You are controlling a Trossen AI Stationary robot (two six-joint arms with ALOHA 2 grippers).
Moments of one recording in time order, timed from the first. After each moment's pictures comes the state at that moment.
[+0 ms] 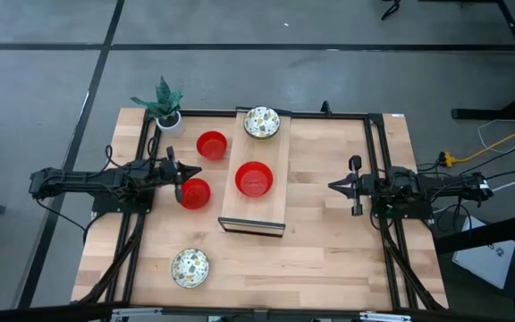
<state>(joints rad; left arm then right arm) 0.07 0.18 0.01 0.05 -0.27 0.01 0.08 0.06 0.01 0.04 0.10 -0.17</state>
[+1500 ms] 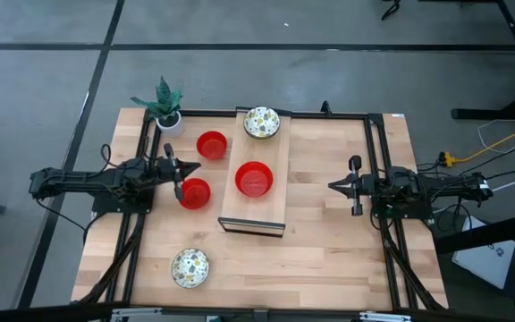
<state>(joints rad) 0.07 0.18 0.01 0.16 -0.29 0.12 0.08 0.06 0.01 0.04 0.10 -0.17</state>
